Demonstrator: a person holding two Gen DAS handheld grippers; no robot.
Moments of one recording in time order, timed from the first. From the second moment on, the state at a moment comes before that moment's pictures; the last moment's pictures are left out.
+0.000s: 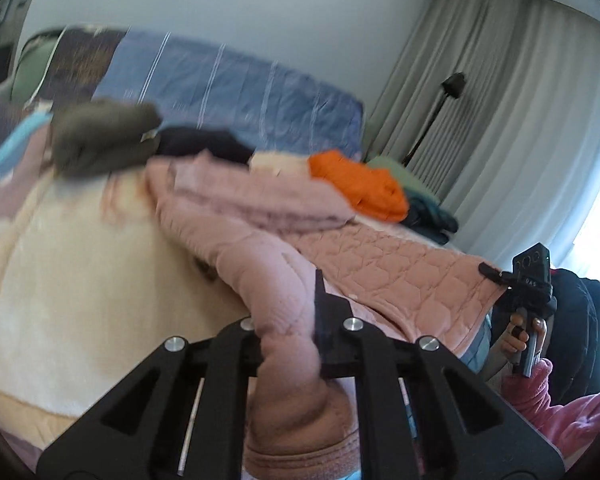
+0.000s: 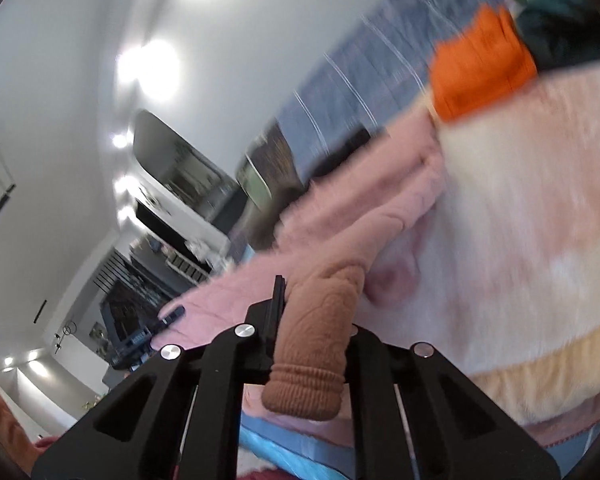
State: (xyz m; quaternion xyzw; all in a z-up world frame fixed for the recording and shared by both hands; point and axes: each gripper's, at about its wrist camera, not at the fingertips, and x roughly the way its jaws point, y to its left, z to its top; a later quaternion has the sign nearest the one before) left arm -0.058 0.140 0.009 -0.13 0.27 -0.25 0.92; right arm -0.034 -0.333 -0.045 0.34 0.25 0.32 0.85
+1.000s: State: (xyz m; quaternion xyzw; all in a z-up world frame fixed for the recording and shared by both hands) left arm 0.162 0.148 -0.072 -0.18 0.45 -0.12 0.87; right arm 0.174 -0.307 -0.094 0.26 0.38 0.13 0.88
